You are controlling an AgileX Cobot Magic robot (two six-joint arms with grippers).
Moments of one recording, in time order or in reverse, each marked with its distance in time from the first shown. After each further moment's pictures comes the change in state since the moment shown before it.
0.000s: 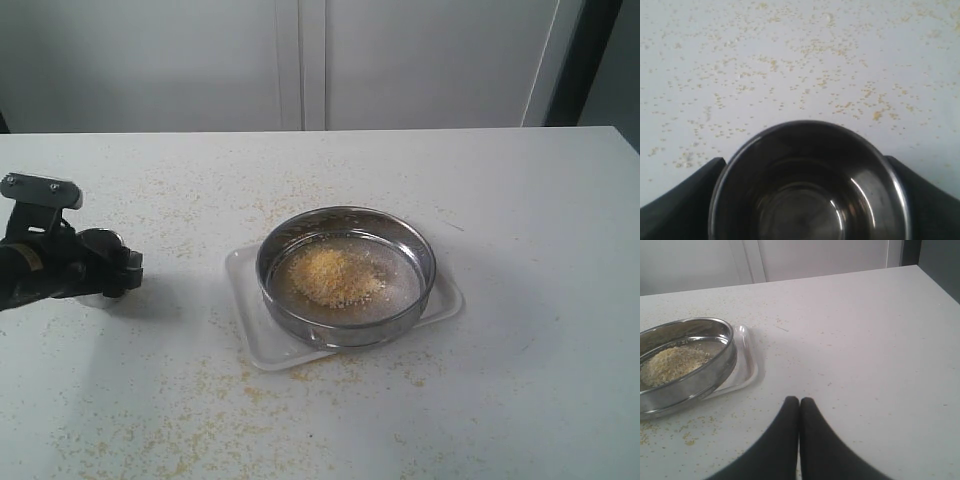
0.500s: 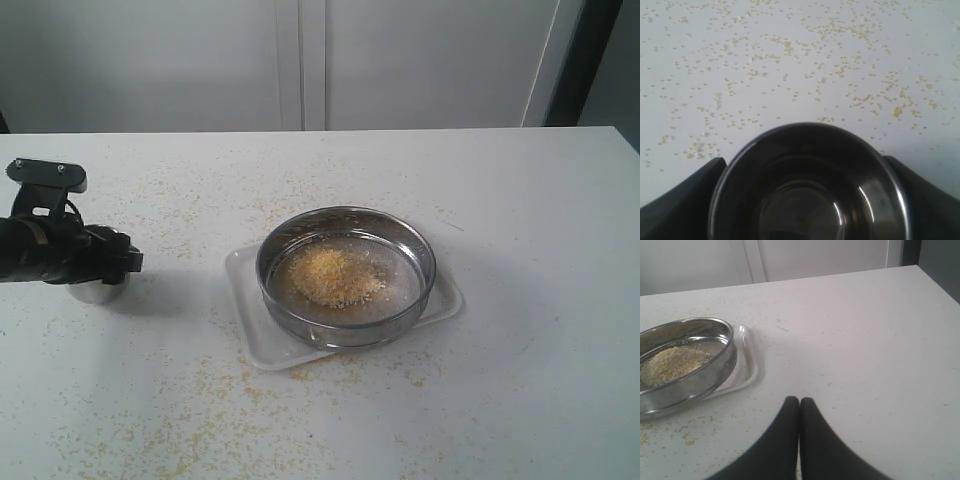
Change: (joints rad) left arm 0.000 -0.006 -0.128 0.005 0.273 -0.049; right arm 0.000 0.000 0.000 0.000 0.000 0.000
